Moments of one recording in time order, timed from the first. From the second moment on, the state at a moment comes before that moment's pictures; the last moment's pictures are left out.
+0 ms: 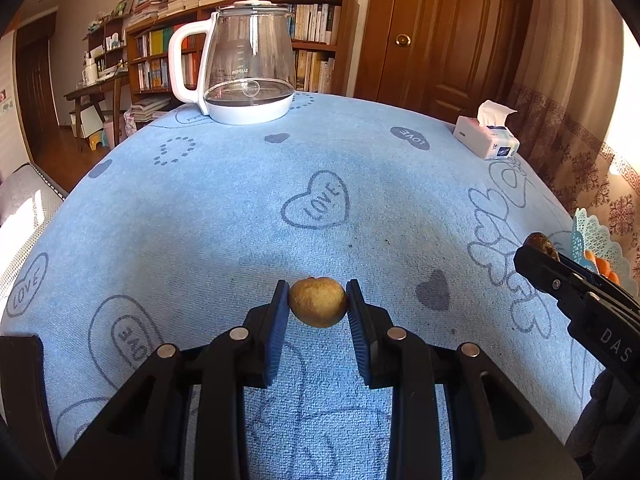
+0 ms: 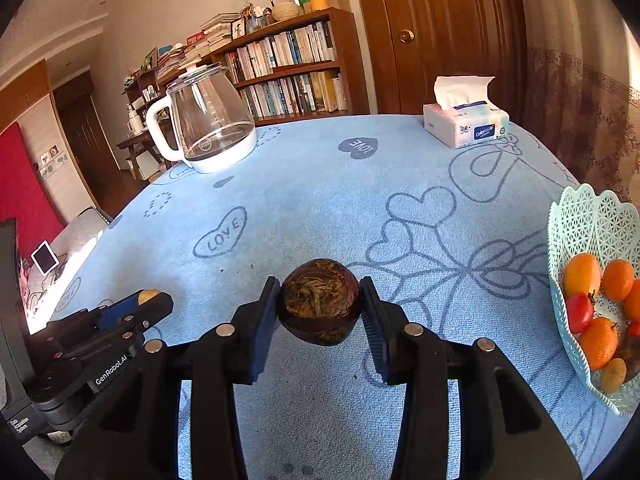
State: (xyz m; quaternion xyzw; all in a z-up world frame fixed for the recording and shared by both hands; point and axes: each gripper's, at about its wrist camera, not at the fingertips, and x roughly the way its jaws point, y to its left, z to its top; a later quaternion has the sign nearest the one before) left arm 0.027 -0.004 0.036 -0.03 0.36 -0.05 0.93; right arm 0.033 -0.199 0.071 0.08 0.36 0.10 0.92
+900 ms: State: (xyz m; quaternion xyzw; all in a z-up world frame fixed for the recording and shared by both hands) left arm 0.022 -0.016 0.035 -0.01 0.36 -0.06 0.93; right arm 0.010 -0.279 0.098 0.16 0.29 0.02 0.94
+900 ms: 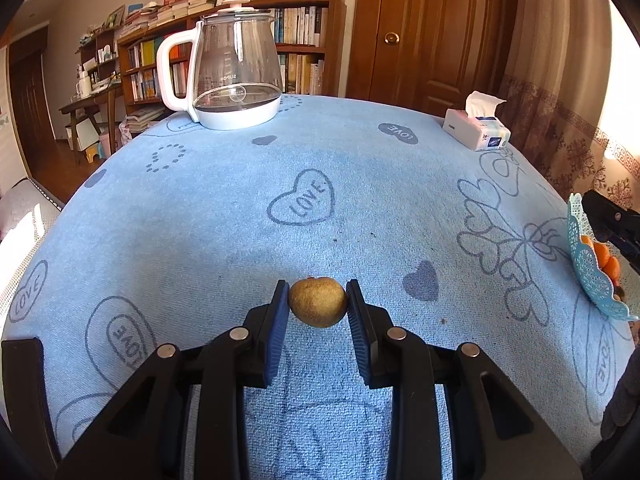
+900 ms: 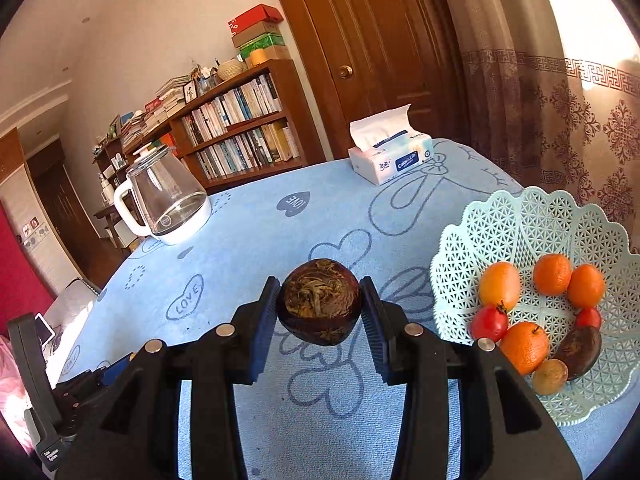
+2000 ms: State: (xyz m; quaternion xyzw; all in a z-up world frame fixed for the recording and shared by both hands) left arm 0.023 -0.018 0.031 0.00 0.36 -0.06 0.93; right arm -0.016 -0.417 0.076 0.29 0.31 -0.14 0.89
